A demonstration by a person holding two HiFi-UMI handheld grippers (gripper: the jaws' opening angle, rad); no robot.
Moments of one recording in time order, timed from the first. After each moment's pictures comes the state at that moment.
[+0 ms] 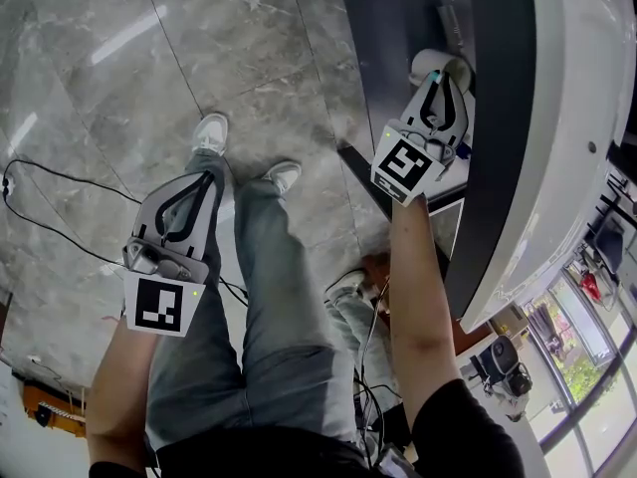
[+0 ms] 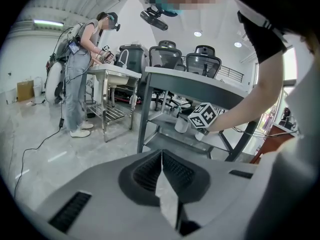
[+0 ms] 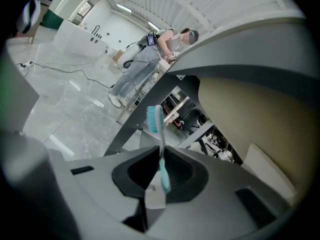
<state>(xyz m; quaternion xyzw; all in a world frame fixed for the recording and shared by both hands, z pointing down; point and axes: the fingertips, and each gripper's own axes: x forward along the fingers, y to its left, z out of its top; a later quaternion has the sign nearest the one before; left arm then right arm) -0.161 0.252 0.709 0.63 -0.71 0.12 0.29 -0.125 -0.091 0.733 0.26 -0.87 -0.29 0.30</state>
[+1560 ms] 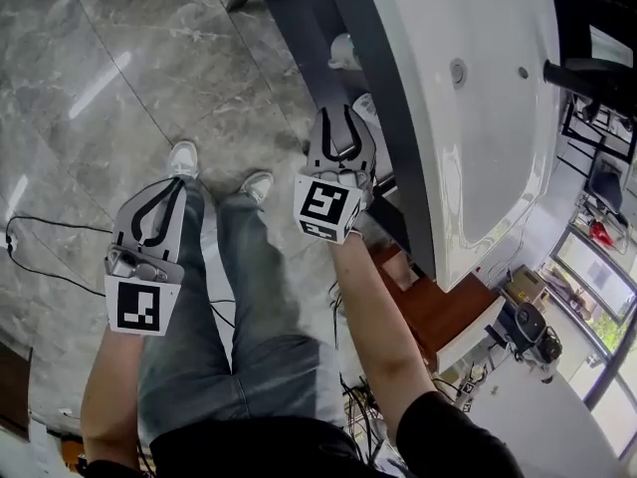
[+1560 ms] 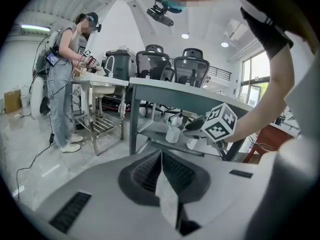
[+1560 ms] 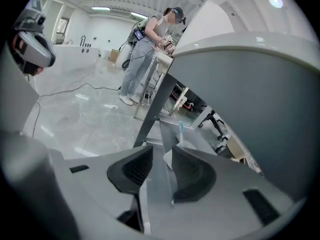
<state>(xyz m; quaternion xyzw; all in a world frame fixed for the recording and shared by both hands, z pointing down) -0.158 0.210 0.650 0.69 -0.67 0.16 0.21 -0.055 -0.010 0.719 0.25 -0.87 -0.14 0.39</state>
